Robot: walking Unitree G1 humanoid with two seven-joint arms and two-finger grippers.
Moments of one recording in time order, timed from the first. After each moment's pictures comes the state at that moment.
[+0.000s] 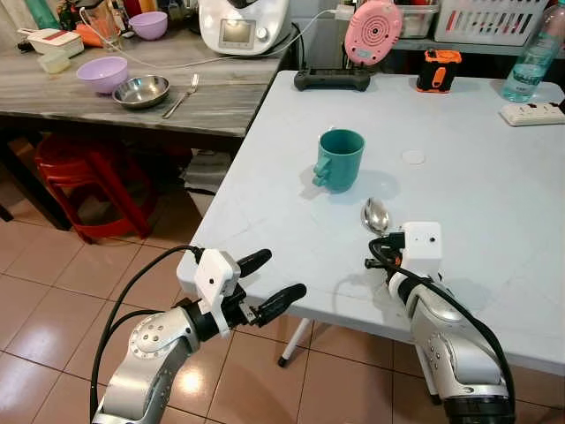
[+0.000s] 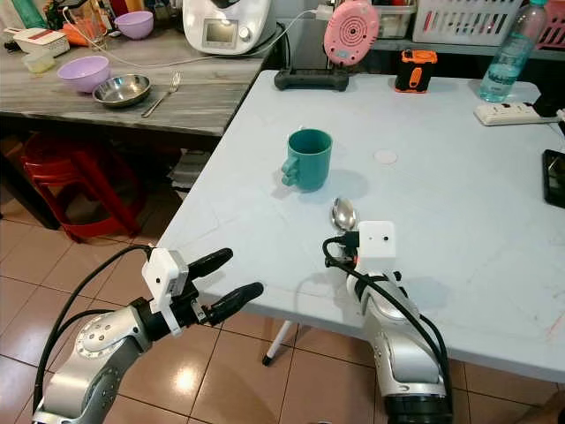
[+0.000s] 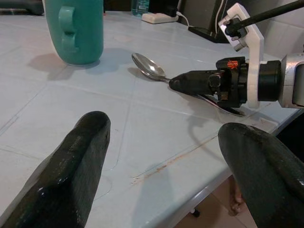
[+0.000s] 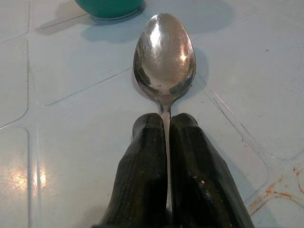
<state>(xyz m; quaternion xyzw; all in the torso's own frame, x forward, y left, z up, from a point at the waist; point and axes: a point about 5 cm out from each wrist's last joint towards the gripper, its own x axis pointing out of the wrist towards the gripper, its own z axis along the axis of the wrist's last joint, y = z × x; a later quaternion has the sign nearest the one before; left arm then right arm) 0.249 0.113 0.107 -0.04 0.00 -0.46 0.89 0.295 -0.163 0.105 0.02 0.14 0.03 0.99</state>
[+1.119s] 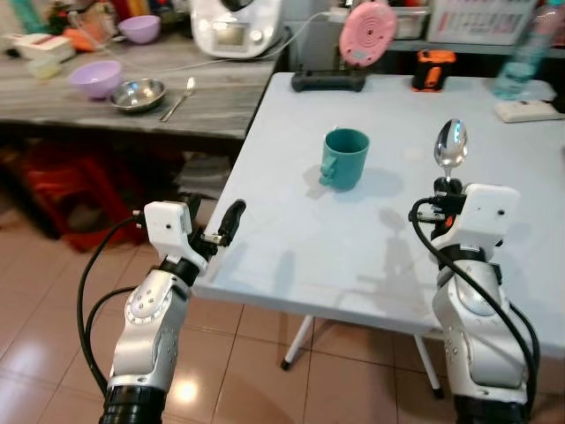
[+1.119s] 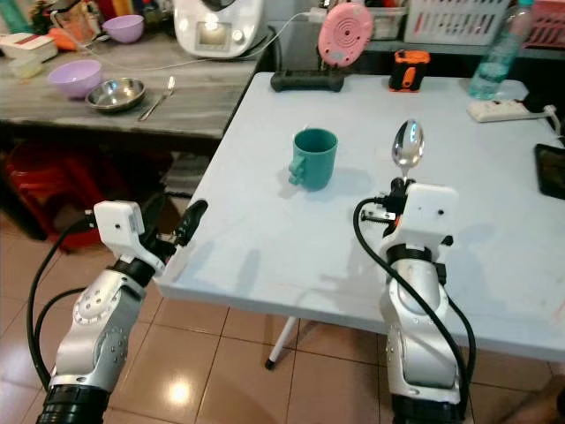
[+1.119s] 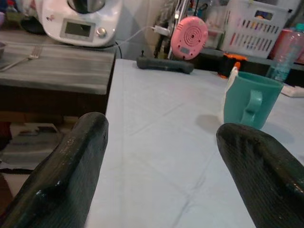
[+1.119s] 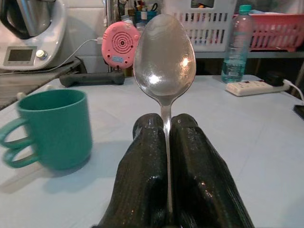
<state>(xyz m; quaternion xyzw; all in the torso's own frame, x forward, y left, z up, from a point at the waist) 0.302 0.149 0.130 -0.10 -0.06 -0.16 0.98 0.291 -0.181 0.177 0.00 -0.09 -0.09 0.99</state>
